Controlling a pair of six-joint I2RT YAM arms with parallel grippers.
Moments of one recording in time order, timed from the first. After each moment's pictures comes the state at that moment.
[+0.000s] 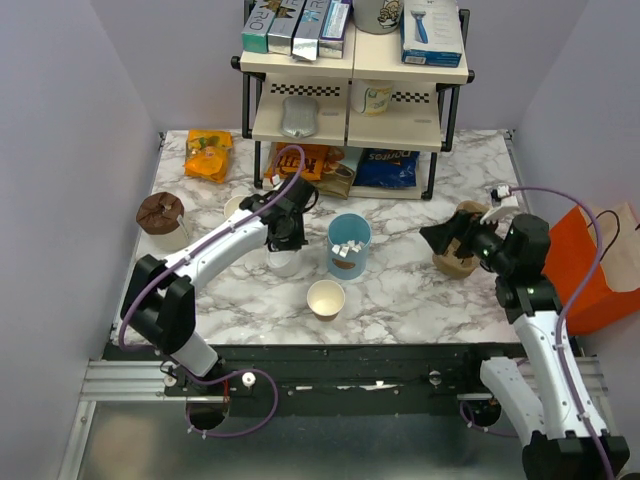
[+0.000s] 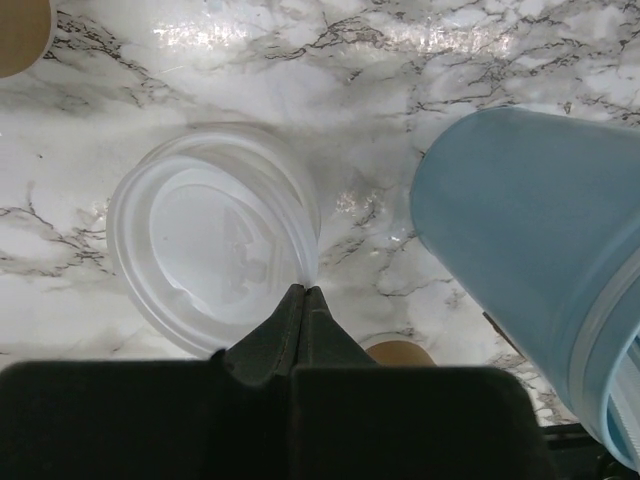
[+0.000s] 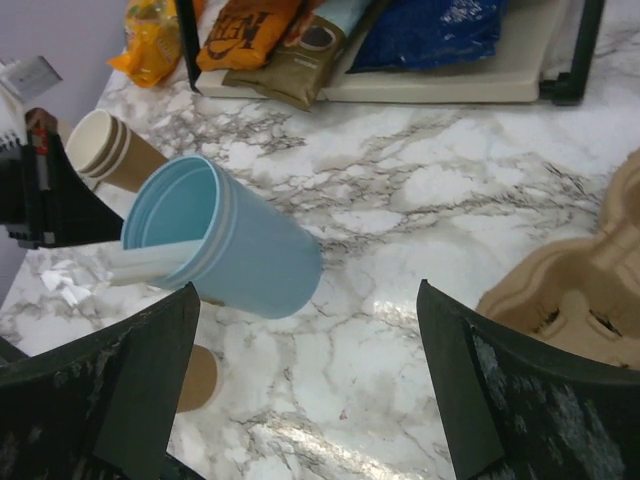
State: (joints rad) left arm -0.61 1.57 1.25 -0.77 -0.15 -0.66; right arm 0.01 0.67 0.63 -0.26 -0.46 0.34
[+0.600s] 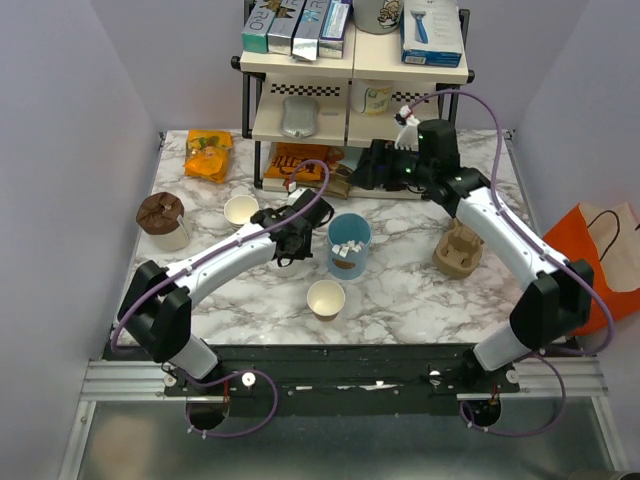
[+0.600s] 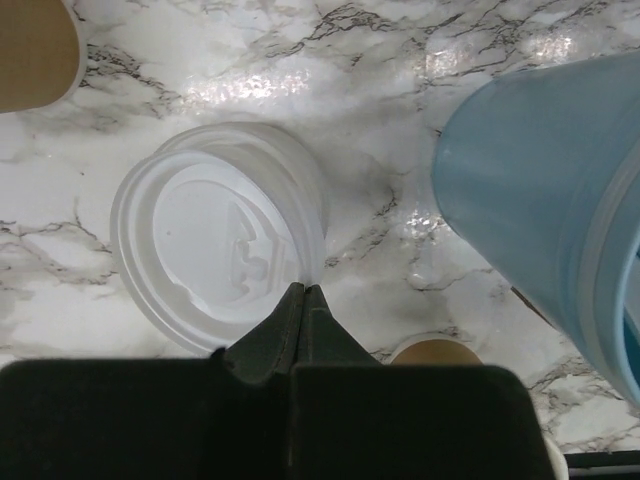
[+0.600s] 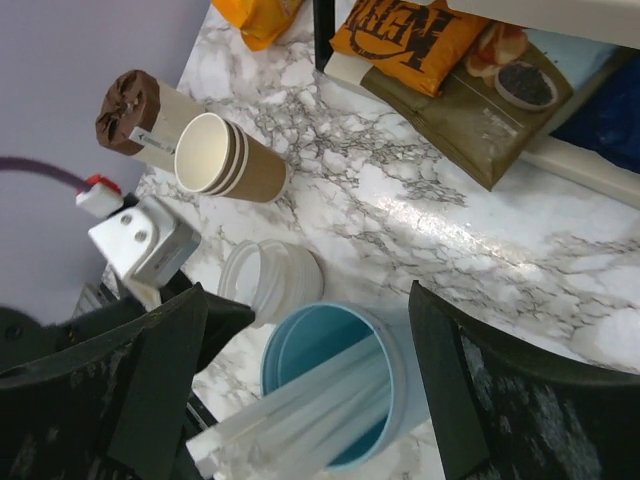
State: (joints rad) left arm -0.74 1.54 1.20 -0.74 -0.32 -0.57; right arm 0.39 1.50 1.36 -0.30 -0.42 0.43
